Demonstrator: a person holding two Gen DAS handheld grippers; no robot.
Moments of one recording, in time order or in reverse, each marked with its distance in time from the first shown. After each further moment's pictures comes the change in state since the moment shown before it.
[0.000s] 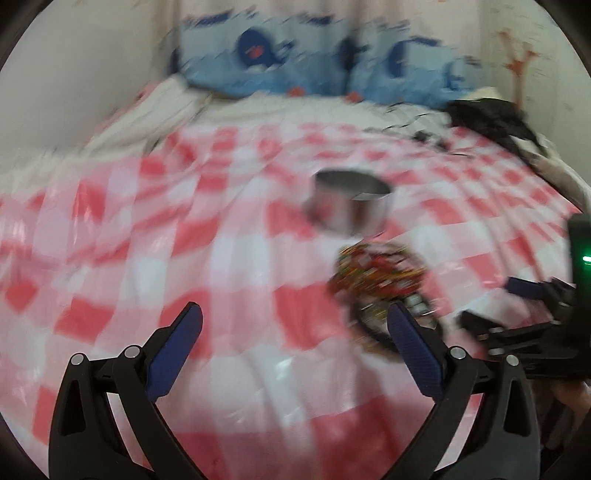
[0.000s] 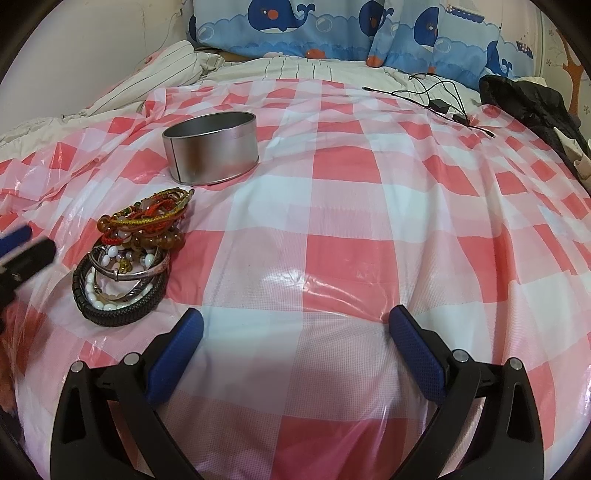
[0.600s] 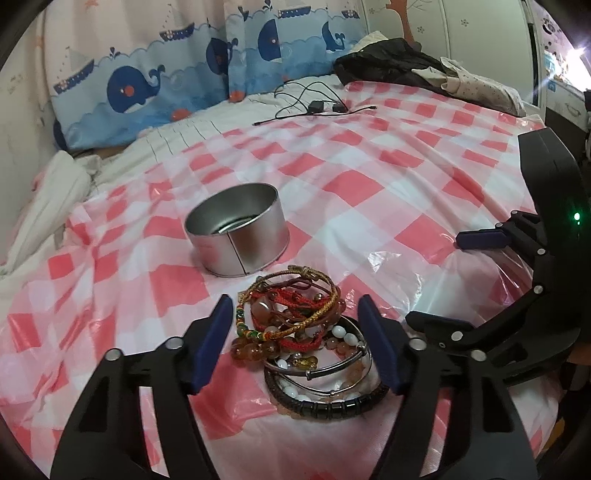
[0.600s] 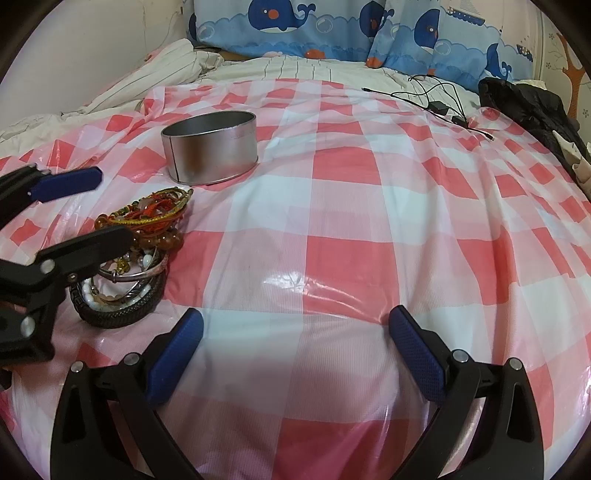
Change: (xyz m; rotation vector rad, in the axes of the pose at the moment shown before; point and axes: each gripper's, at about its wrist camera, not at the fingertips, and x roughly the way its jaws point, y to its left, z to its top) left arm 0.040 -0.064 0.025 0.377 0.038 -0.209; right arm 0.001 0.001 -0.001 -0.005 -0.001 -0.008
